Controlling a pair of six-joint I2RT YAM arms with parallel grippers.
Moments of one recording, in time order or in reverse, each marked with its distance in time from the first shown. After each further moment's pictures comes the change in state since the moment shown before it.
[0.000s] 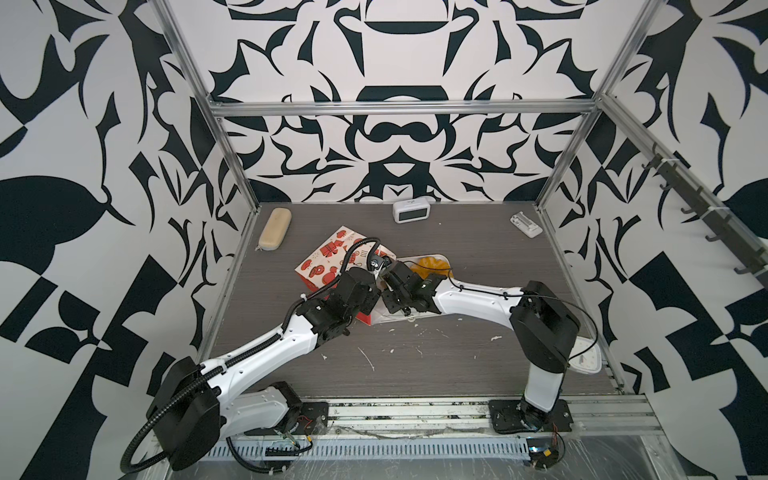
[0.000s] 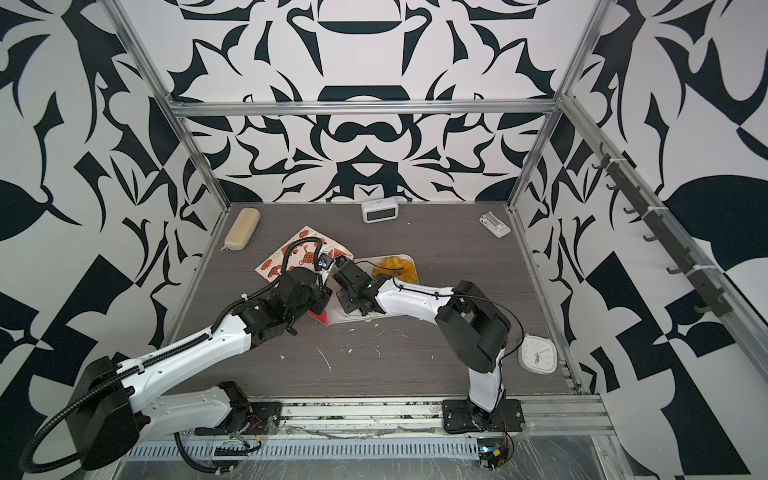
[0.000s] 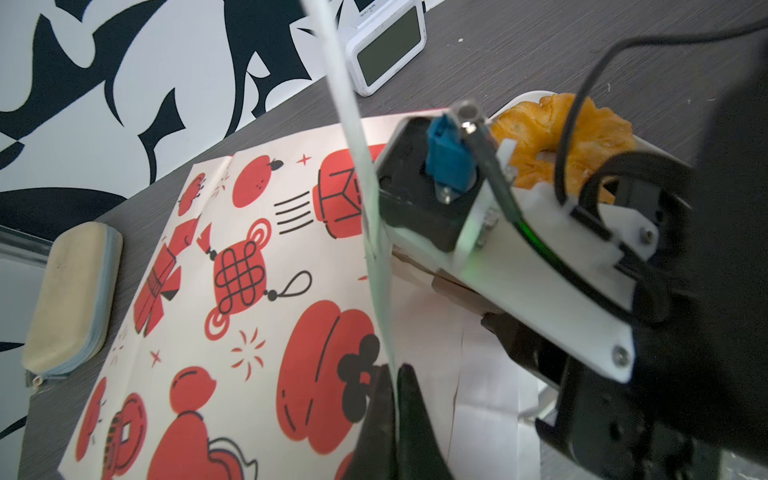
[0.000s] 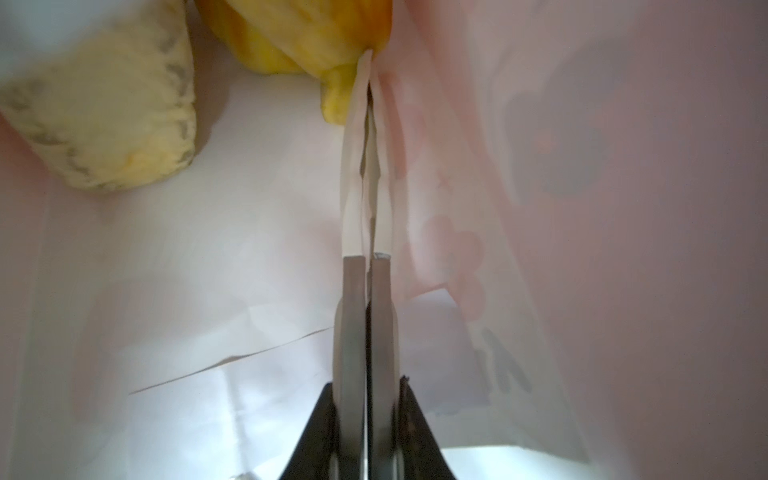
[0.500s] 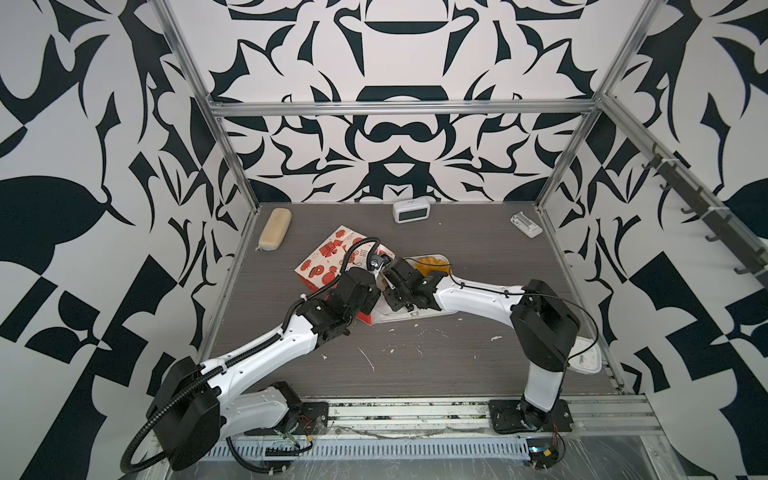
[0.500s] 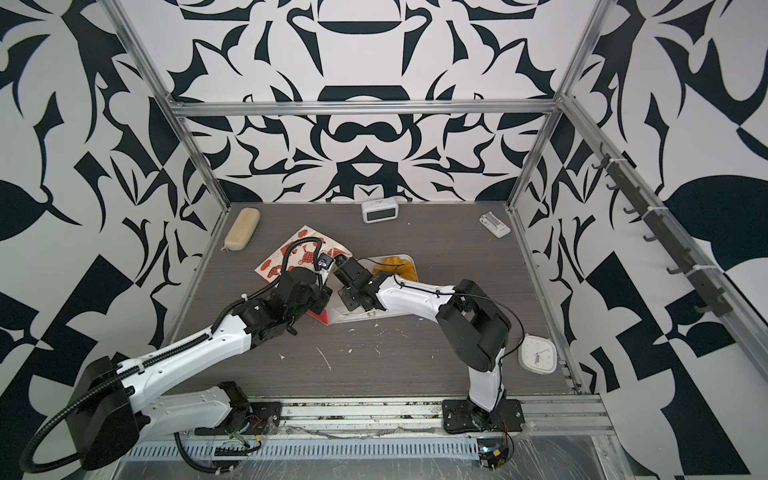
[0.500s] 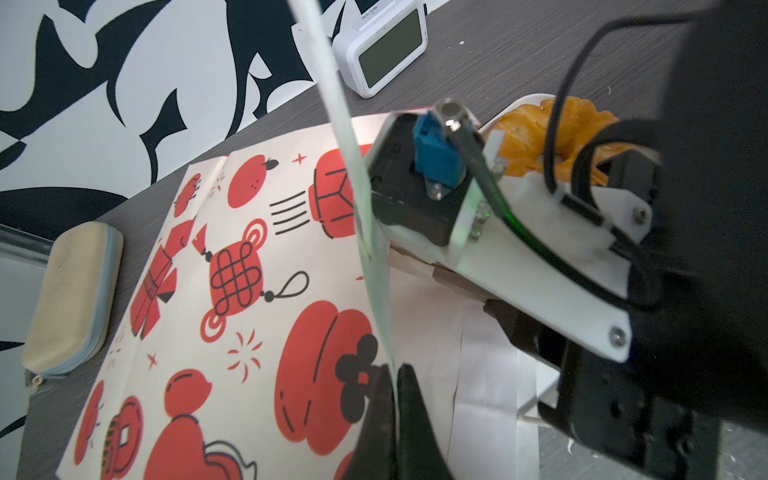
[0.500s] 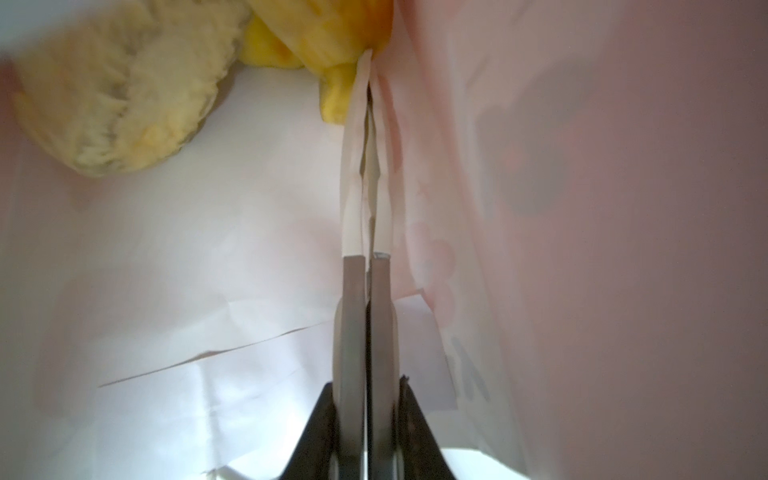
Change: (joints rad) left arm -0.001 0.000 -0.001 0.003 -0.002 -0.003; right arm -0.014 0.008 0.022 -0.023 0.021 -0.087
